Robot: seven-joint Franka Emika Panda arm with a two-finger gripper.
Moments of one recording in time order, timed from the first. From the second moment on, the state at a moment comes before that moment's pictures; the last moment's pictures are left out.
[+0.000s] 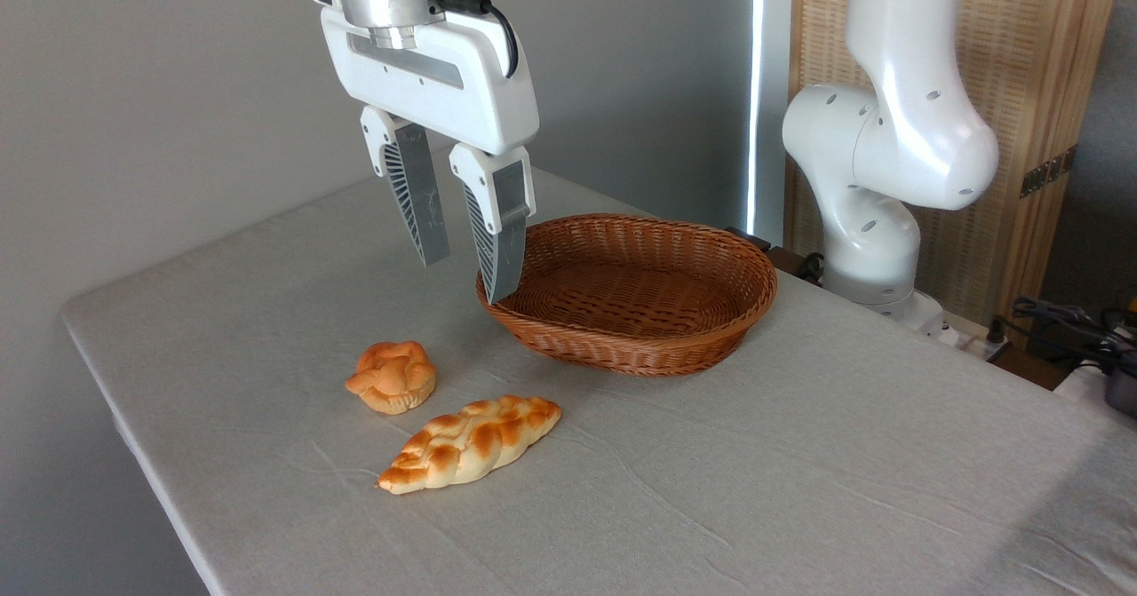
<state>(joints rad) -0.02 -0.04 -0.01 -1.63 -0.01 1.62 0.70</state>
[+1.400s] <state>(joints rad) -0.02 -0.04 -0.01 -1.63 -0.01 1.62 0.70</state>
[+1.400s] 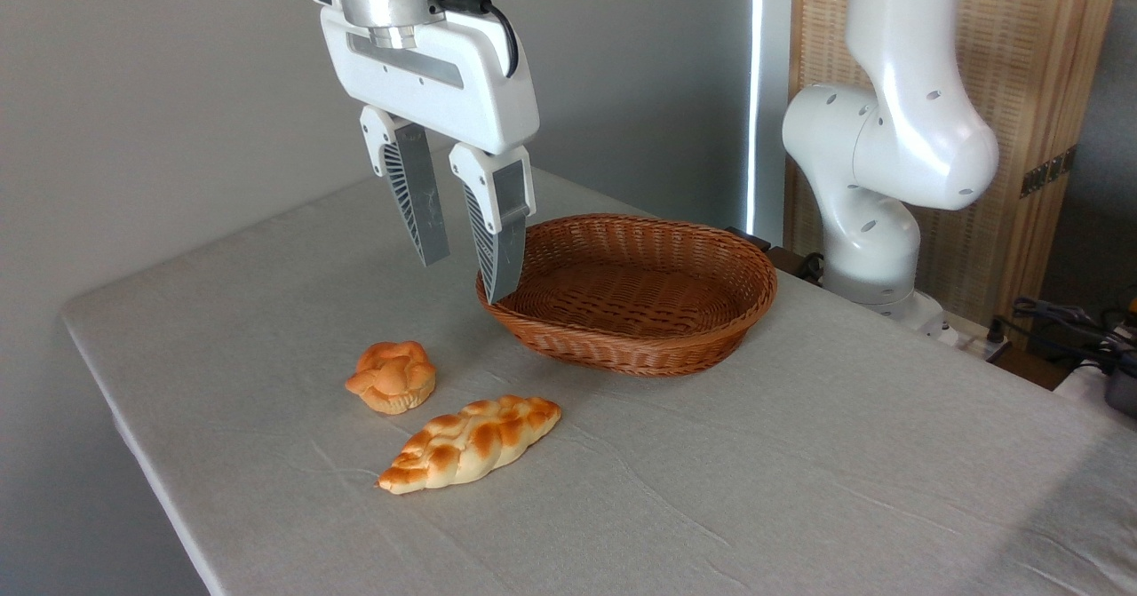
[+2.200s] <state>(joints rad) -0.11 -0.03 -0.03 -1.73 -0.01 1.82 0.70</state>
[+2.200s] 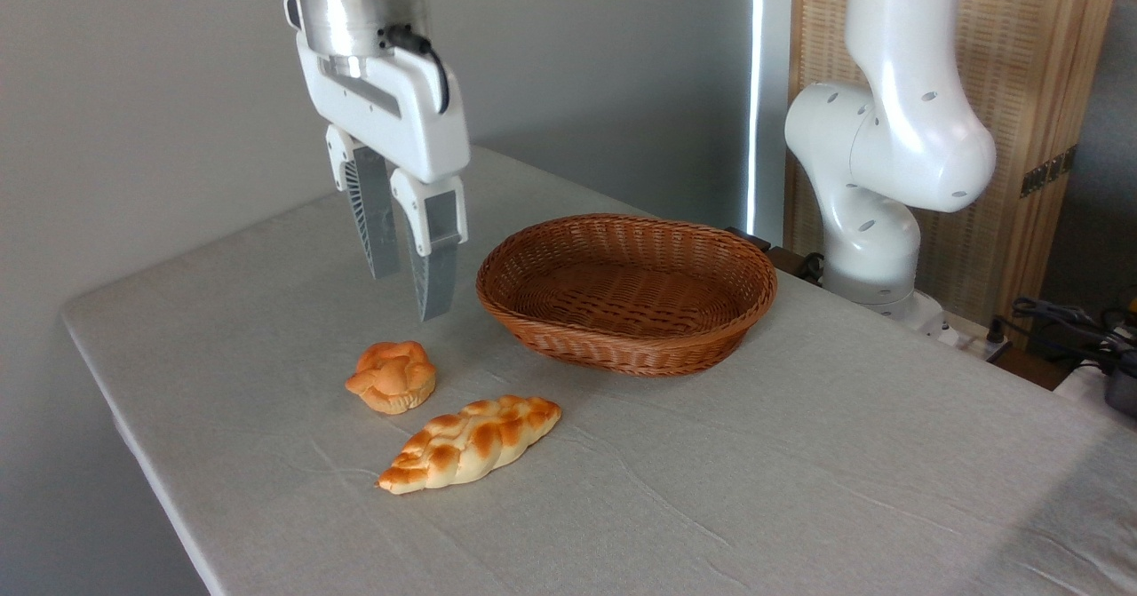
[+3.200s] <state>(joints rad) -0.27 0.01 -0.03 -1.91 -0.01 1.96 0.85</state>
